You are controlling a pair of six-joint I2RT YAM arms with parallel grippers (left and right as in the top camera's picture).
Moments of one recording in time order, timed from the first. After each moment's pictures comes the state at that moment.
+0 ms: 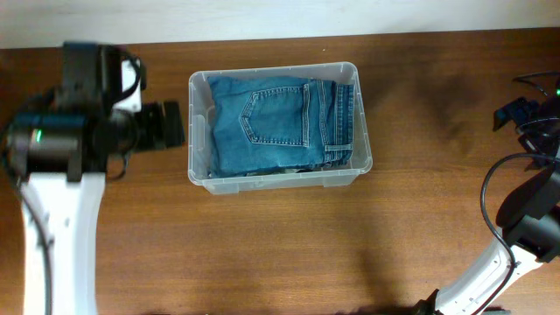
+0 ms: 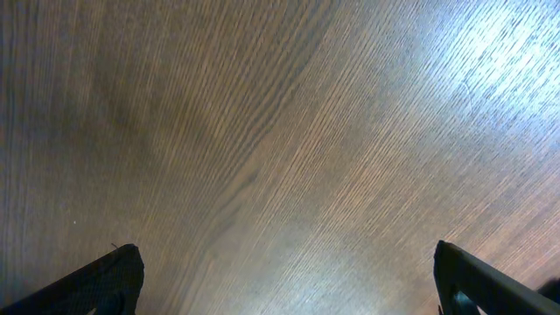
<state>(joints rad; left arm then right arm) -0.07 1.45 1.84 -1.39 0.00 -0.15 -0.58 2.15 2.07 -1.48 -0.02 0.58</state>
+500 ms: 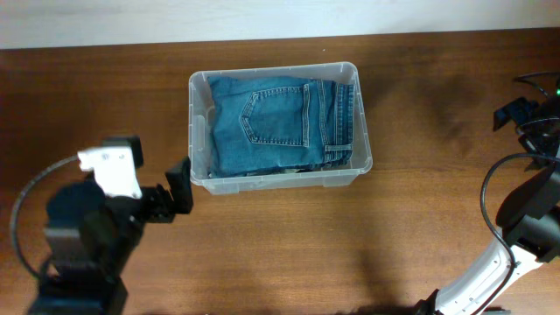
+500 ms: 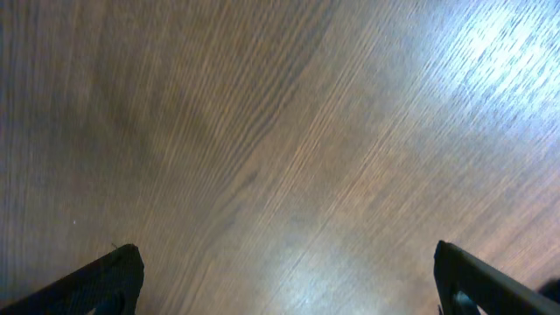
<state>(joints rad) -0.07 0.75 1.03 -0.71 0.13 -0.16 -0.58 2.15 2.07 -1.48 -0.02 0.58</state>
